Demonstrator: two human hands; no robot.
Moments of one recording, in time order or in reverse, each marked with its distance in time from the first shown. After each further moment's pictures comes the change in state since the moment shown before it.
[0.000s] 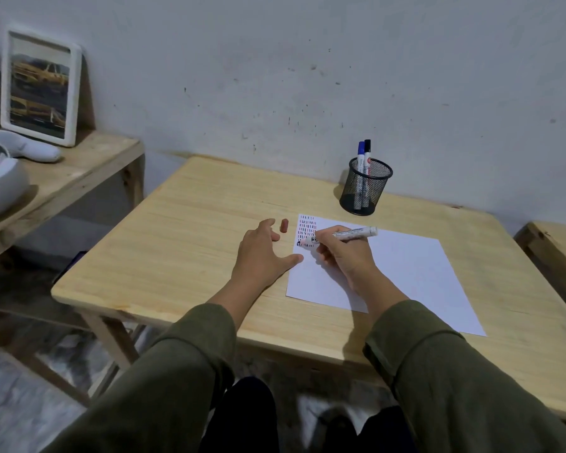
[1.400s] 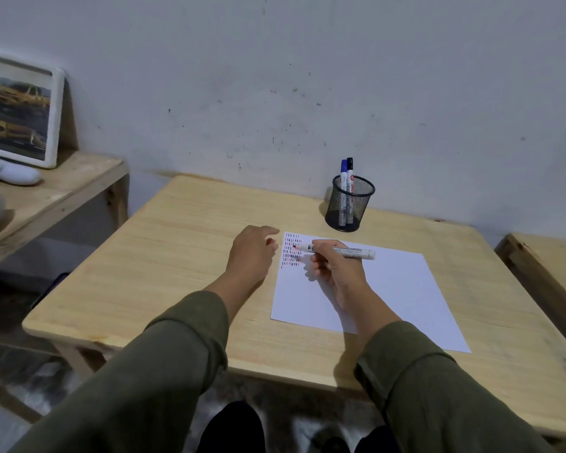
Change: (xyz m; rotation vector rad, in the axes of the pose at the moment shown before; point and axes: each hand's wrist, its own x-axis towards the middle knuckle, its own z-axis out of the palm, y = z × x) left_hand 0.042 0.016 0.001 0.007 0.003 0.038; right_hand 0.012 0.001 -0.008 0.356 0.060 0.052
